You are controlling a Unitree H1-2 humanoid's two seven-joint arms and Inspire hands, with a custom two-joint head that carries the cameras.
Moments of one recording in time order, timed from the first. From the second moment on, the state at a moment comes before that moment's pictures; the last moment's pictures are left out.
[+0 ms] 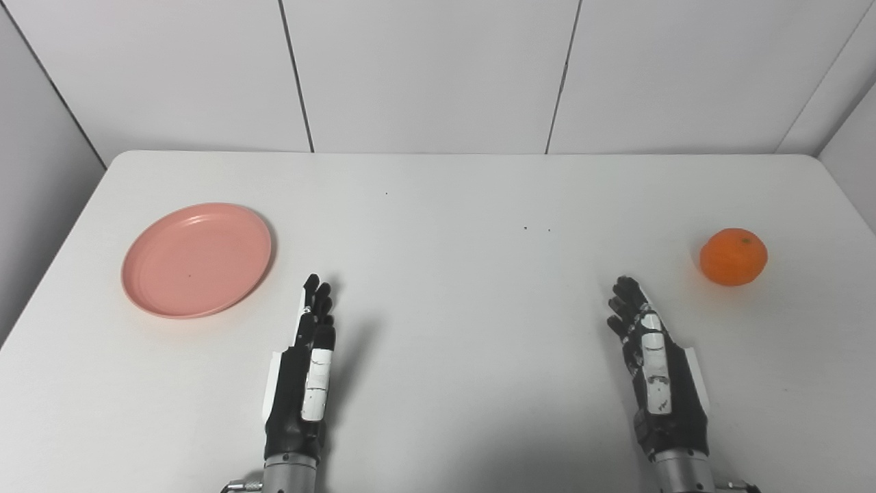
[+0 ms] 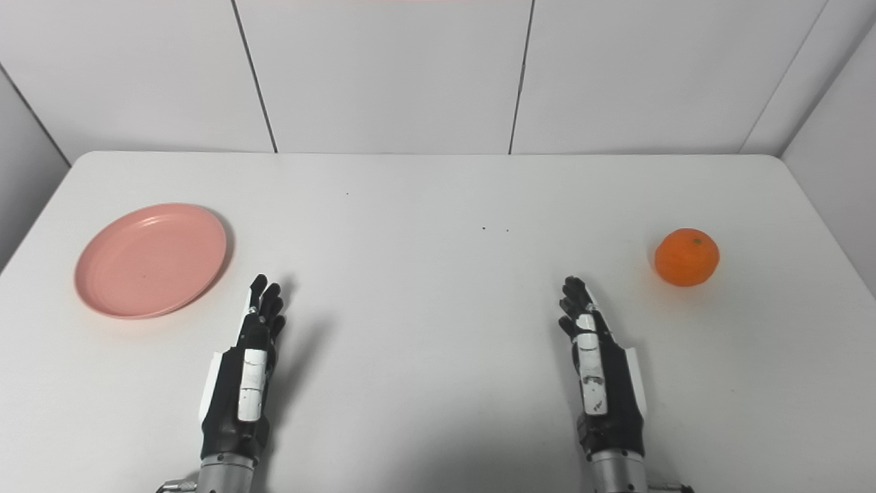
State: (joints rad) left arm 0.25 -0.11 -0.08 -0.28 0.13 -0.04 0.01; right arm 0.17 0.04 0.03 -0.28 0.03 0.04 -0.01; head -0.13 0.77
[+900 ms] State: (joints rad) left arm 0.25 -0.11 -0.08 -0.29 0.13 -0.01 0.01; right arm 0.17 0.04 0.04 -0.28 0.02 0.04 -0.01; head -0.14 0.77
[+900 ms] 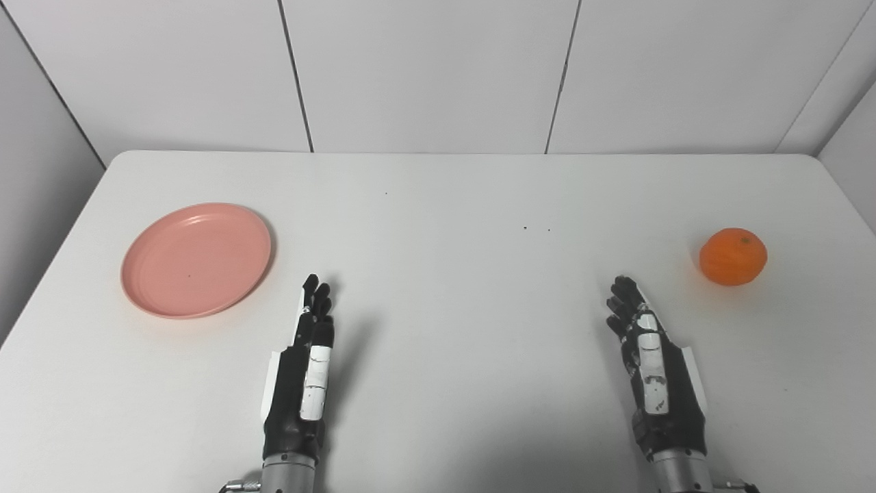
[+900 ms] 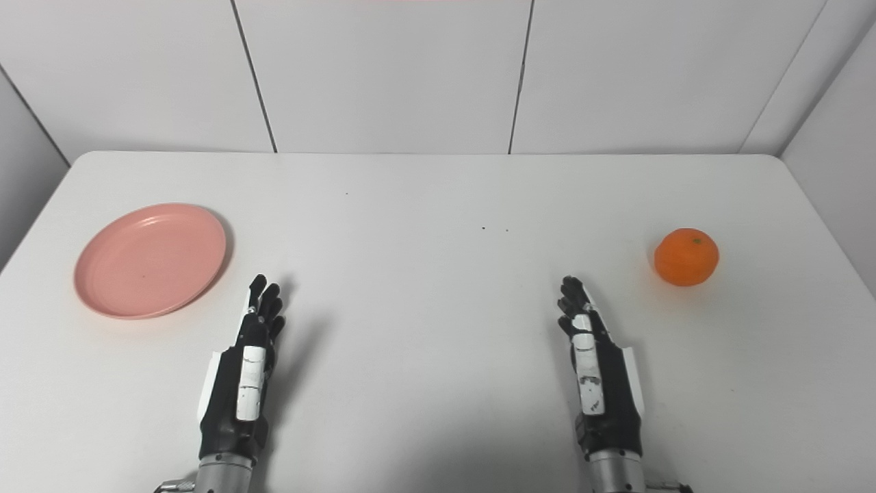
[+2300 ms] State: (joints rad) left arm 0.25 -0.13 -0.14 -0.23 0.24 -0.09 0.09; right arm 0.17 0.00 -0.02 -0.19 0.15 -0.13 0.11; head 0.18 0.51
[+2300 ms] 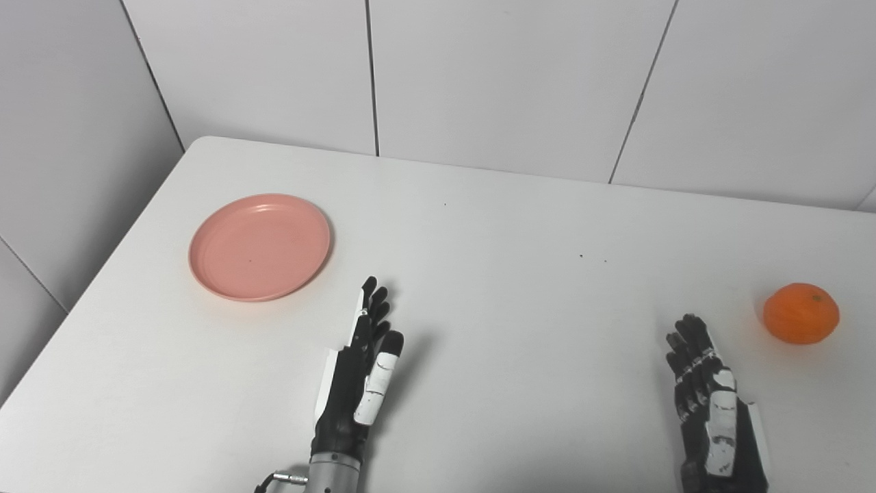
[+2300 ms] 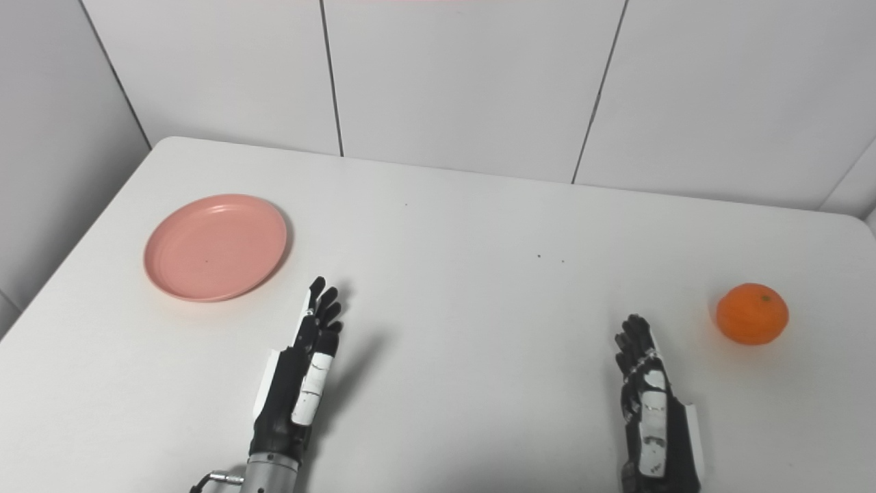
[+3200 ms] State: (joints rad) left arm 0.25 -0.13 -0.15 -0.20 0.25 -0.15 0.10; right arm 0.17 0.00 -0.02 -0.16 0.17 -0.23 0.12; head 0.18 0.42
